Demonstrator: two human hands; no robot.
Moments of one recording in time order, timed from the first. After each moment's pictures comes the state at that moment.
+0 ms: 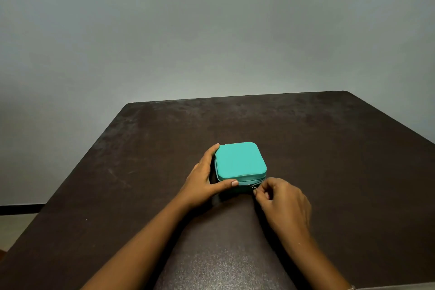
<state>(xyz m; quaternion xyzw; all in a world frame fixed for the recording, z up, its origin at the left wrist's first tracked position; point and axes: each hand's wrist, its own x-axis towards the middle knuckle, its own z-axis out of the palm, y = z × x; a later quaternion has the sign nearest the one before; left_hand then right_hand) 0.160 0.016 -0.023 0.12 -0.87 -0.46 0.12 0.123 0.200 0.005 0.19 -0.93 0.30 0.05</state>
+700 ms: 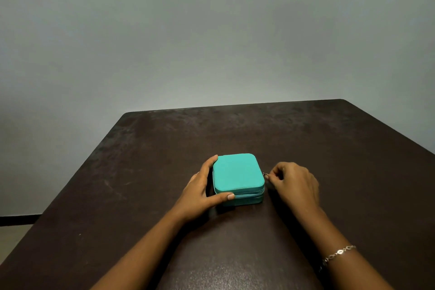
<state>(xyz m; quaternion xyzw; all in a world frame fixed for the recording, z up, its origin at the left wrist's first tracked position) 0.162 0.017 -0.018 0.09 -0.88 -0.45 0.11 0.054 0.202 0.014 0.20 -0.94 0.26 0.06</state>
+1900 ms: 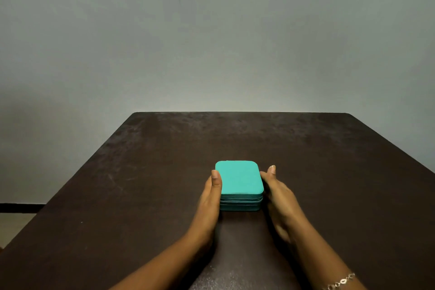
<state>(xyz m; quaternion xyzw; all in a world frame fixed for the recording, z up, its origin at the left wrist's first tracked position) 0.165 0.086 -0.019 0.17 -0.62 -0.74 0.21 0.077 0.195 0.004 0.13 -0.61 0.73 -0.28</state>
